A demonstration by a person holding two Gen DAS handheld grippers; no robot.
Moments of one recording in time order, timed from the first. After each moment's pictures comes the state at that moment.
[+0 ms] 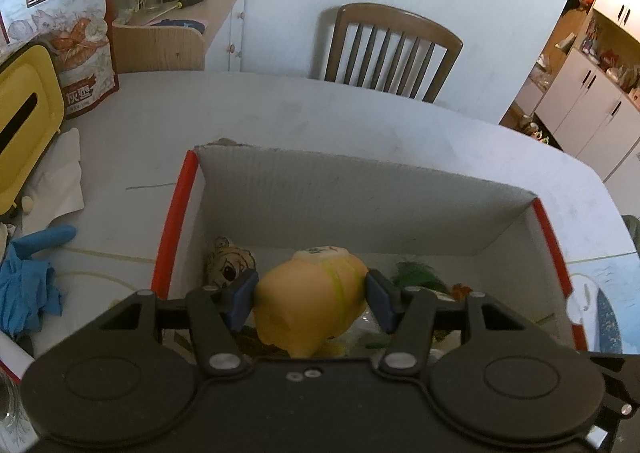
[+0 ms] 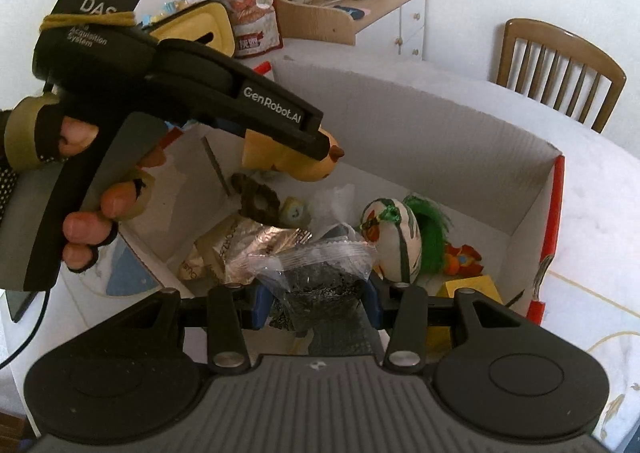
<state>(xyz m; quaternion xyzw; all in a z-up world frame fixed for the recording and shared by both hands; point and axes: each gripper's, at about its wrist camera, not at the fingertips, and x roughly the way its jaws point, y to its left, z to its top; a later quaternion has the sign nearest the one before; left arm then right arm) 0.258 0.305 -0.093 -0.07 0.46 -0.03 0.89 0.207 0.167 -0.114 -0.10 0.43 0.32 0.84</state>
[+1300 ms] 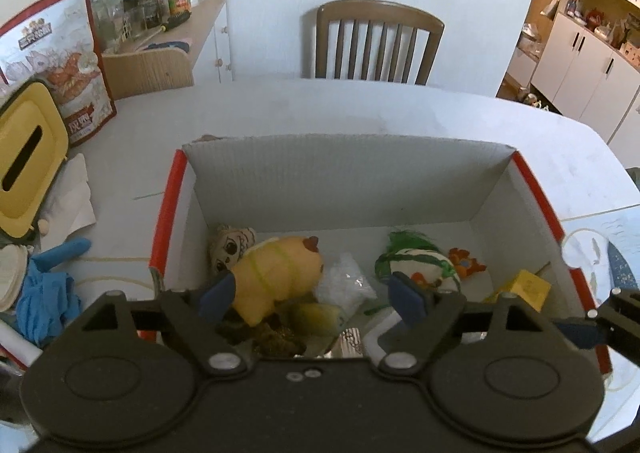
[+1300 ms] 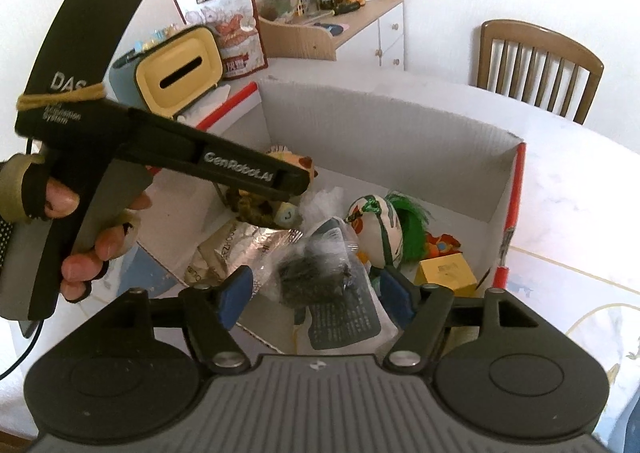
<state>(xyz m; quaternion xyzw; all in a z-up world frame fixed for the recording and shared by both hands) 0.227 0.282 -0.081 0.00 0.44 -0.03 0.90 0.187 0.142 -0.093 -0.06 0.42 0.30 0.86</state>
